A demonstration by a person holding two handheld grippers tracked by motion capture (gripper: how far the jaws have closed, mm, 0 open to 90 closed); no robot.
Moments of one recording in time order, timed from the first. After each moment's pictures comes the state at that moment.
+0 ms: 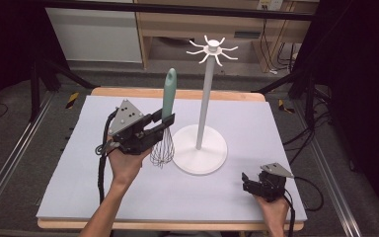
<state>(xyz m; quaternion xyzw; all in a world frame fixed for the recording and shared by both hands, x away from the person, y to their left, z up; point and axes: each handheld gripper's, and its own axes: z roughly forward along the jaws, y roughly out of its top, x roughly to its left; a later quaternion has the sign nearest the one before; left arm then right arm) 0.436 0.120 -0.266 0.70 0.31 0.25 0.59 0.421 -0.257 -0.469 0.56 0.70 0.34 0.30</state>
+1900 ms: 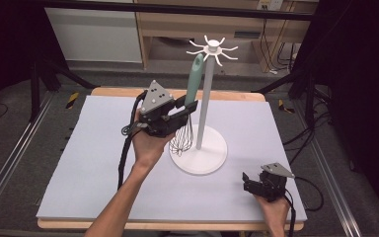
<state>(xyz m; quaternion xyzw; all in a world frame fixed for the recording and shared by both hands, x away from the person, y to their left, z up) 0.463 0.073 -0.245 0.71 0.30 0.25 0.58 0.421 -0.259 -0.468 0.56 0.70 0.34 0.30</state>
